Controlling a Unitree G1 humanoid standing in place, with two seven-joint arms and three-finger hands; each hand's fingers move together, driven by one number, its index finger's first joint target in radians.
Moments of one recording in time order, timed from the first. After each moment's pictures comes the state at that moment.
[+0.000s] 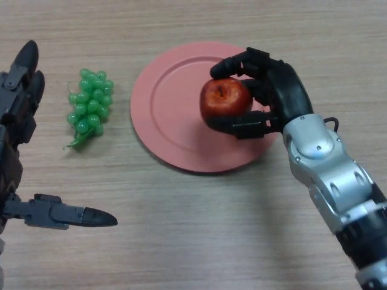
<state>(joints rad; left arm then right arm) 0.11 0.22 0.25 -0.55 -0.07 0.05 -0.21 -0.68 -0.19 0.29 0.46 0.09 0.20 -0.18</state>
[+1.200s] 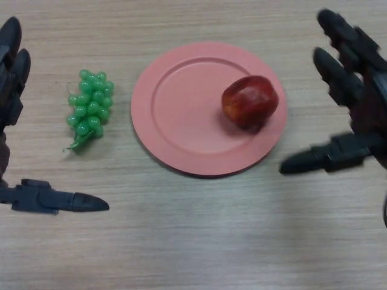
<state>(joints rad) 0.05 0.25 0.29 -0.58 -0.09 0.07 -0.21 -0.18 -0.27 -0.08 -0.53 0.20 0.49 0.16</state>
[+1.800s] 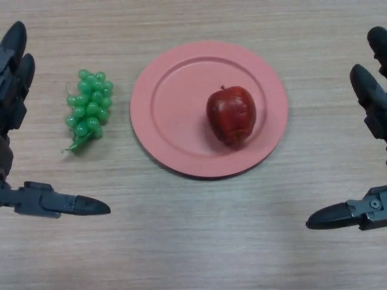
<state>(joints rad) 0.07 0.24 0.27 -0.57 -0.10 0.08 -0.21 0.07 -0.22 -0.13 -0.80 0.24 0.39 0.14</state>
